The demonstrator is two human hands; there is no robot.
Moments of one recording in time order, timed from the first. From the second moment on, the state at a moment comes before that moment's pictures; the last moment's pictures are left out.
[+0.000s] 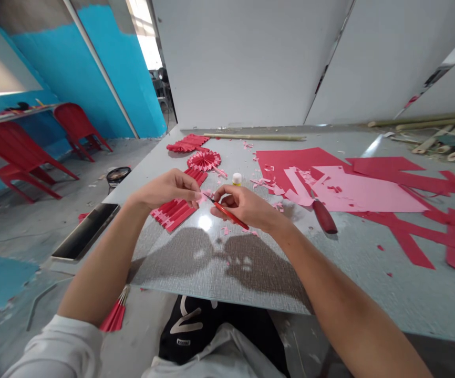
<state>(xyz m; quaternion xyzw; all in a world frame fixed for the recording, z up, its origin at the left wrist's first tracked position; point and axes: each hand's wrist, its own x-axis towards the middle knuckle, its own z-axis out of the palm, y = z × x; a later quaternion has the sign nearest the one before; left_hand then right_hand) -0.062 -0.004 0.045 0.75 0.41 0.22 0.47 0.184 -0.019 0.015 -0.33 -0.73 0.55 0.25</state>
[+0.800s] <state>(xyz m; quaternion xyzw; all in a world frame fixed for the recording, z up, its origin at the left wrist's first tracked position) -0.064 -0.004 0.048 0.78 0.40 0.19 0.44 0.187 -0.016 0.012 -0.32 -0.74 0.55 0.21</state>
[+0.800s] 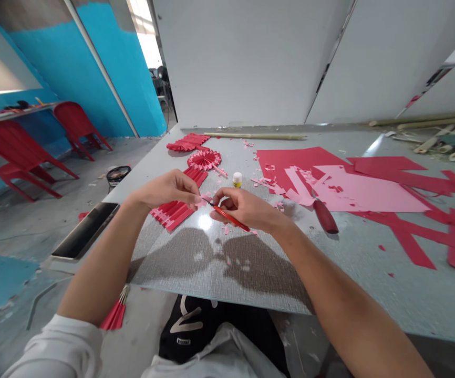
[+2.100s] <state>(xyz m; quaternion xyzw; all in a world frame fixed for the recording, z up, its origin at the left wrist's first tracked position) -0.063 -0.002 0.043 0.77 0.41 0.20 0.45 0.186 -0.015 0.010 -0.32 -0.72 0.58 0.22</state>
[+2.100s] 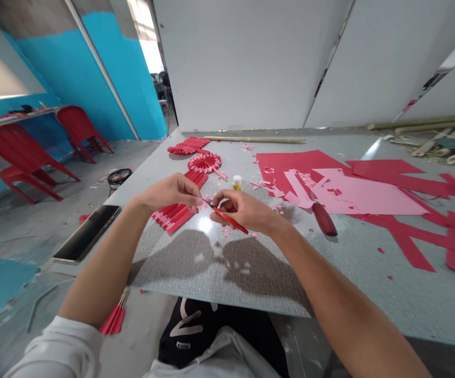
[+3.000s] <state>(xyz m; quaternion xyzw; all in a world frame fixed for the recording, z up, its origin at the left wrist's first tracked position) -0.051 -0.009 0.043 0.73 0.39 0.25 0.50 0.178 -0.017 0.006 -0.29 -0.65 0.63 0.32</state>
